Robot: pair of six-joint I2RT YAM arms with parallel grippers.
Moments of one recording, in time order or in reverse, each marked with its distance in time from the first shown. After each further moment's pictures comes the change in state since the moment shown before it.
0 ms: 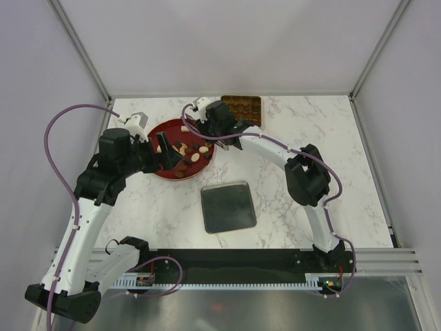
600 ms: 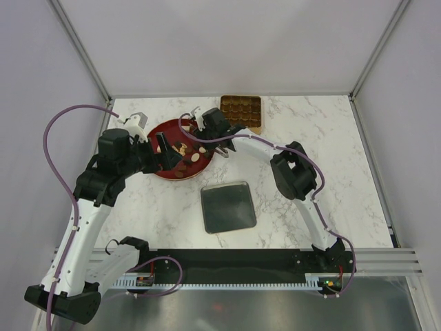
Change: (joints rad) left arm 0.000 -0.007 0.000 0.000 -0.001 0.000; right arm -0.003 0.181 0.072 -0.018 -0.025 -0.042
